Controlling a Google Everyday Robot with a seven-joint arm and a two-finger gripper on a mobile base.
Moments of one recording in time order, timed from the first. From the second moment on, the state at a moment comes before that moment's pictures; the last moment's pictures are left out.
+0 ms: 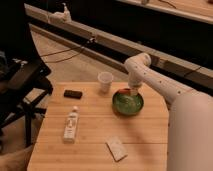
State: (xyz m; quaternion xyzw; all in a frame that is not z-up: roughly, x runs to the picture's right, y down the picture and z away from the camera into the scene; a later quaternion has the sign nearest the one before) arm 0.197 0.039 0.902 -0.30 0.03 0.03 0.95
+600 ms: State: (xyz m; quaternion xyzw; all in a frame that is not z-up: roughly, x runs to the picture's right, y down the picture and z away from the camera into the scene) arm 0.184 0.052 0.888 -0.30 -0.01 0.01 0.95
